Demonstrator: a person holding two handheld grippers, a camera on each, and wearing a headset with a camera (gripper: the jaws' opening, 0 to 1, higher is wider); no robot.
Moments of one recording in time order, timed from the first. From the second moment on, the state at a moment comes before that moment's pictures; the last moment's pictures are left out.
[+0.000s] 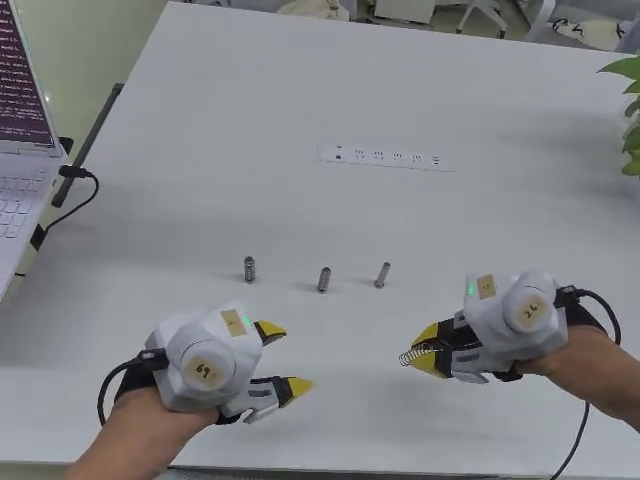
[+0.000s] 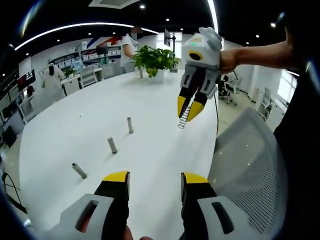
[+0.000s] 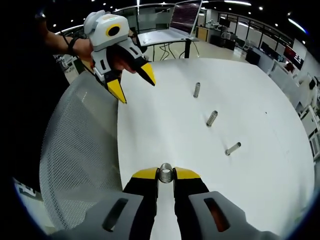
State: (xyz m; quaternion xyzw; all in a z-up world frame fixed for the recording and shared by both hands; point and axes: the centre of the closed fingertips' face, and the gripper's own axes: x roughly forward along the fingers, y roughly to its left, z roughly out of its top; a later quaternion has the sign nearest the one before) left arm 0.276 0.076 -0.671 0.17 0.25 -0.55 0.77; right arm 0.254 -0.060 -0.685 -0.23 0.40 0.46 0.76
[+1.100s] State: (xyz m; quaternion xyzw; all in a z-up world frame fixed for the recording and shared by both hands) left arm 0.310 0.159 -0.665 0.09 0.27 -0.44 0.85; right arm 0.333 -0.093 -0.694 -0.25 0.43 0.43 0.75
